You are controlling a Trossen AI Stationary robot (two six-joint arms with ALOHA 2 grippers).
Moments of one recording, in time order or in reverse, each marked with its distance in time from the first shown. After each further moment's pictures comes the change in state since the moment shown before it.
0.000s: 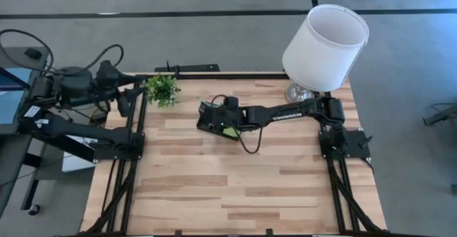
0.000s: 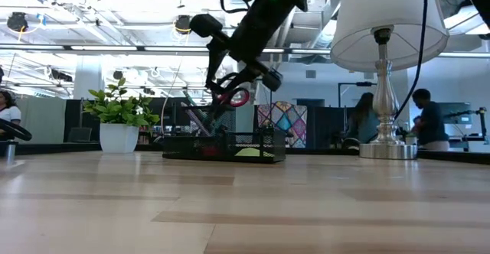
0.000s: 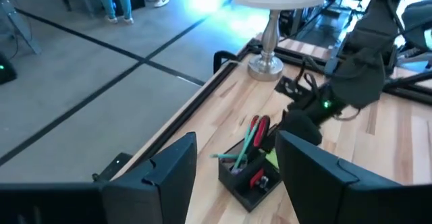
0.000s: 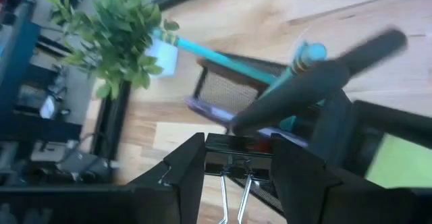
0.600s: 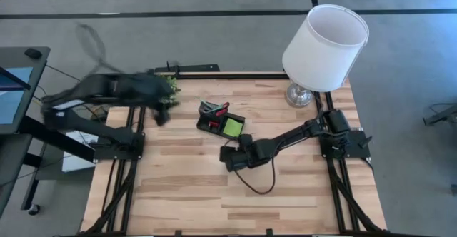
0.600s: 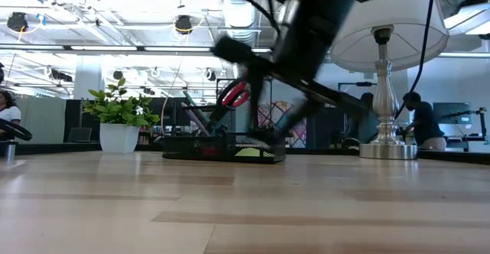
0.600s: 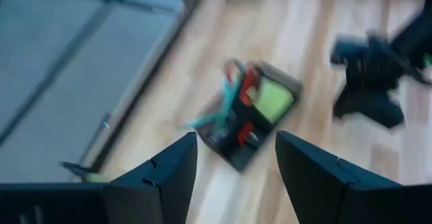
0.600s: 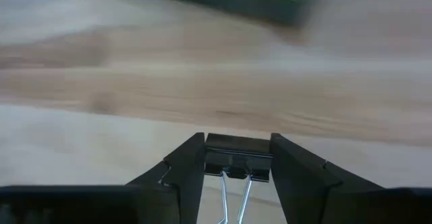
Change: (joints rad) left arm 0.000 0.326 -0.001 -0.004 0.131 0.067; right arm 0.272 0.003 -0.184 -0.212 -0.118 0.395
